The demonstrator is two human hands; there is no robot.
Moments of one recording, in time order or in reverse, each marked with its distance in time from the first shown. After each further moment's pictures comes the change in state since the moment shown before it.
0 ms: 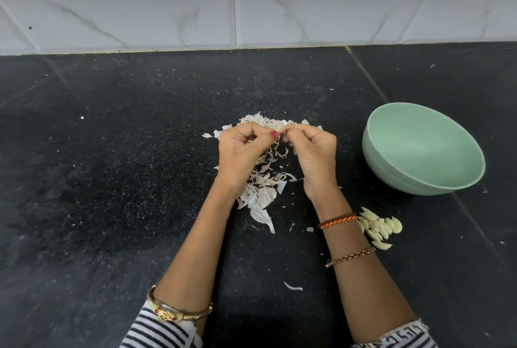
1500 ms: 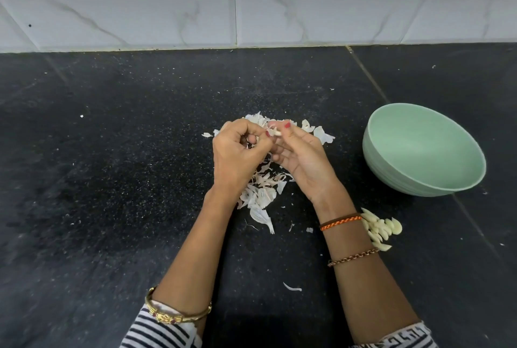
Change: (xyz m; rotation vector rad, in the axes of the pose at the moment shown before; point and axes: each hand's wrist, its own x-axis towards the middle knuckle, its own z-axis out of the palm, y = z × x) left_hand -0.001 -0.011 -0.006 0.351 0.159 0.210; right_hand -0.001 -0.003 -0.001 0.288 -0.326 0.349
